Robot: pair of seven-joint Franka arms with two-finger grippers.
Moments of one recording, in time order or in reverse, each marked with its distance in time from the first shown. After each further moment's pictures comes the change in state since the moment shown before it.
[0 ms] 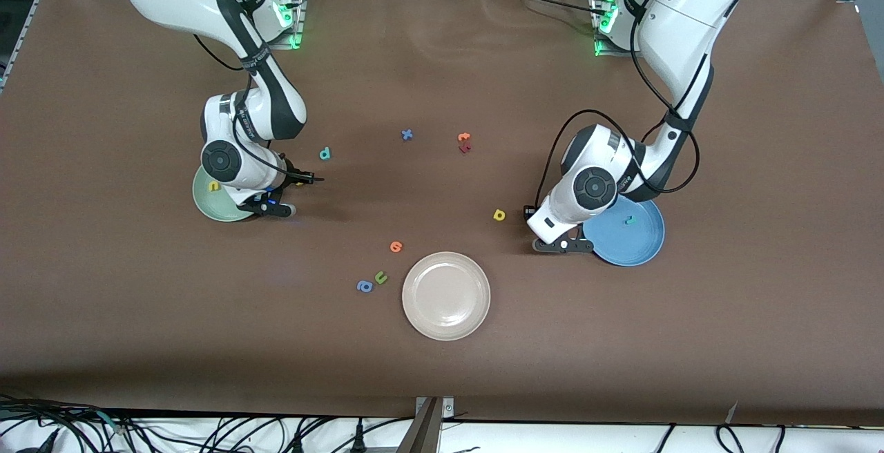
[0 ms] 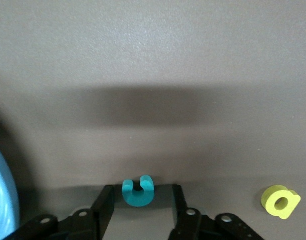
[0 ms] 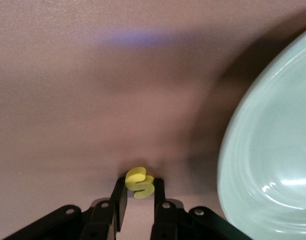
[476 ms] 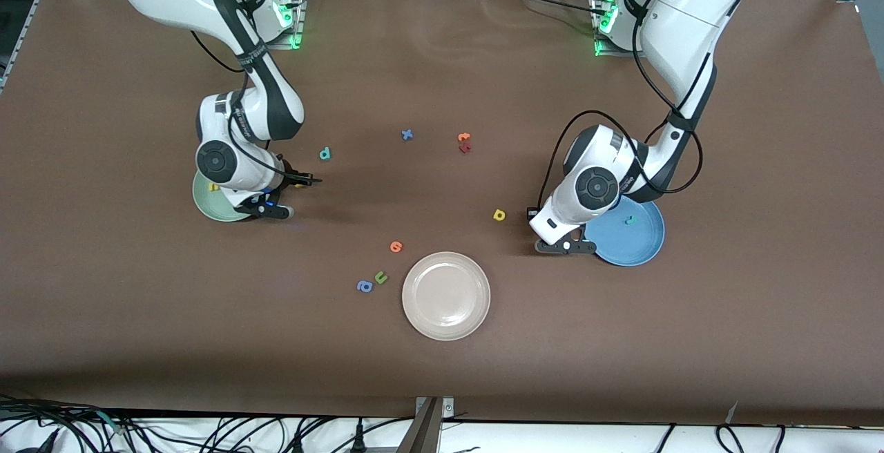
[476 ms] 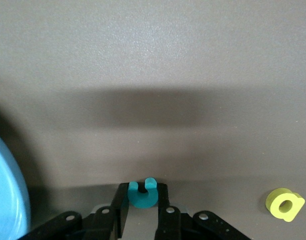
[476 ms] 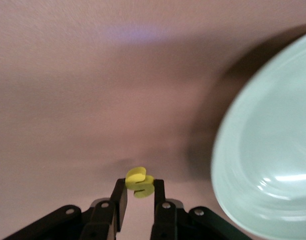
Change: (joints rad) left arm 0.004 -0.004 0.002 0.002 0.006 0.000 0.000; right arm 0.000 -0.037 -0.016 0.065 0.000 -0.118 0.000
